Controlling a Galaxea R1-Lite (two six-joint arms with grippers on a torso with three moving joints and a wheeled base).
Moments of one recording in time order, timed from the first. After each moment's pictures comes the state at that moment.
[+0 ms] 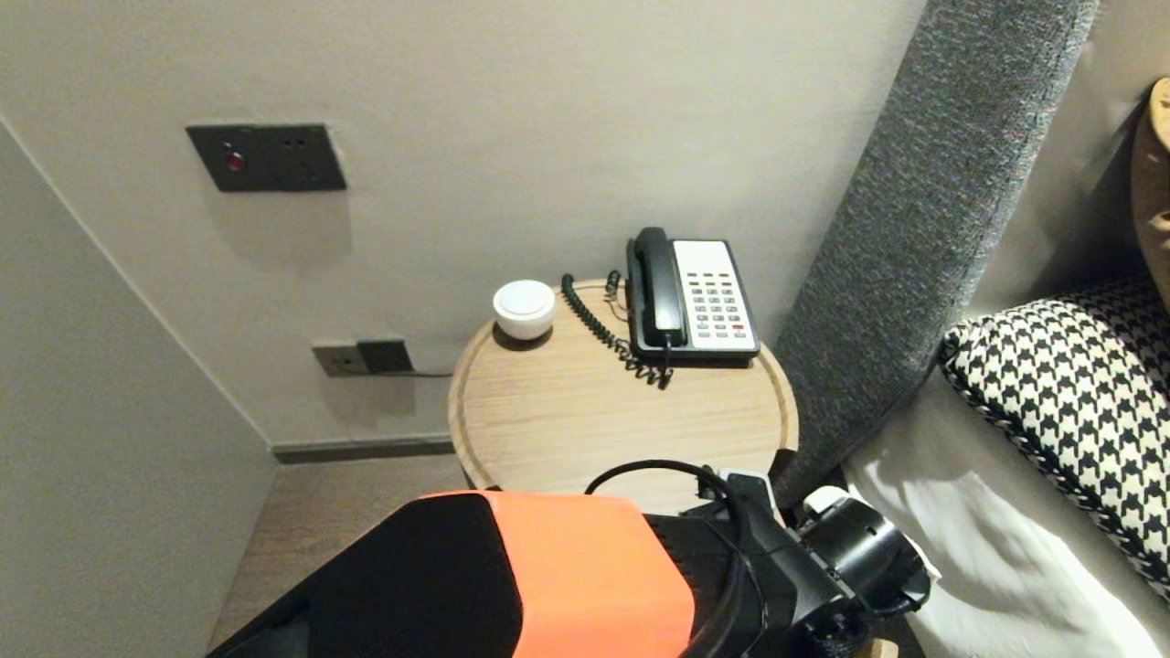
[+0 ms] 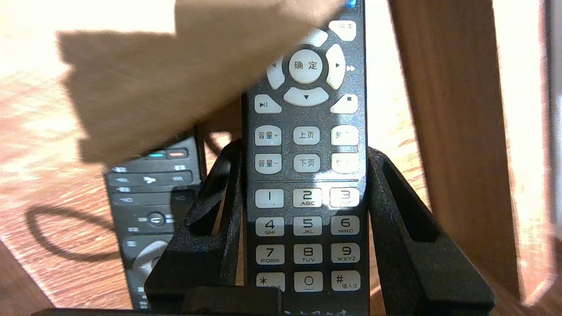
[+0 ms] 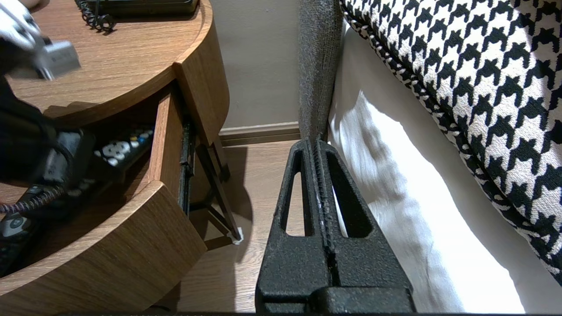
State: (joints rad) left arm -1.22 2.46 -1.92 0.56 0.47 -0.81; right arm 0.00 0.00 0.00 -0.11 -0.02 0.02
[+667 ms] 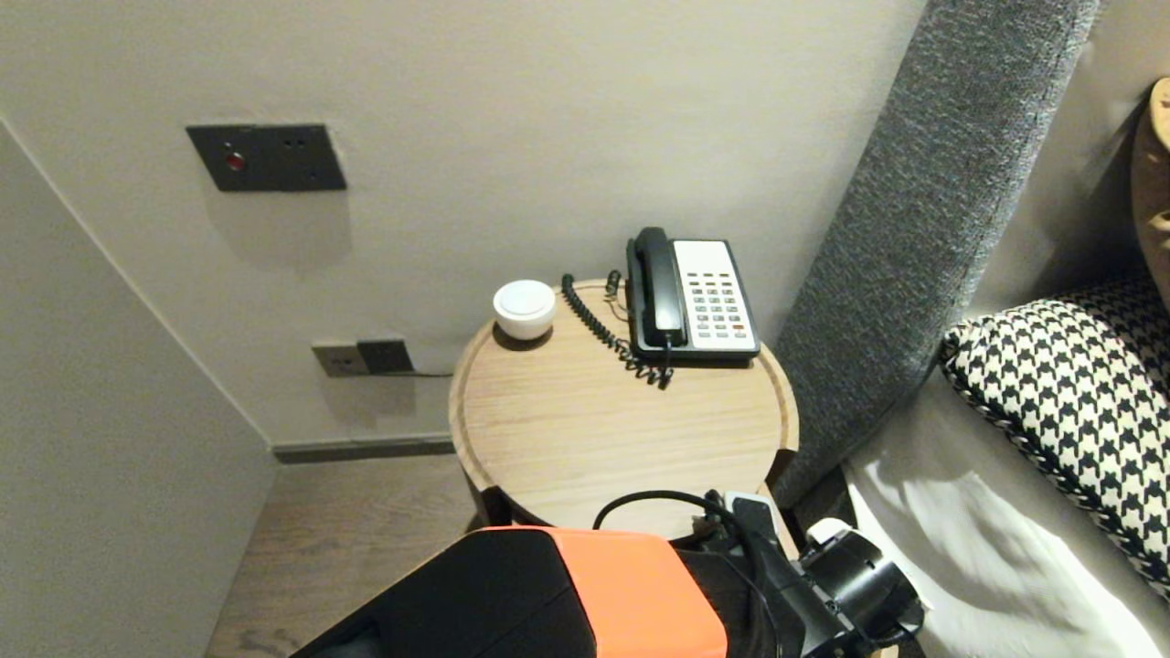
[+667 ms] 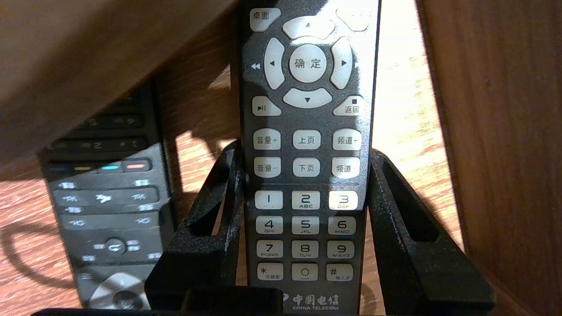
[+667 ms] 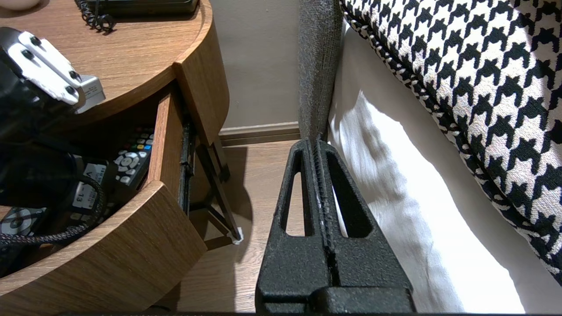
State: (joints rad) left arm -1.23 2.53 -1.92 0.50 0.49 -0.81; right arm 0.00 0.00 0.00 -0.11 -0.02 0.02
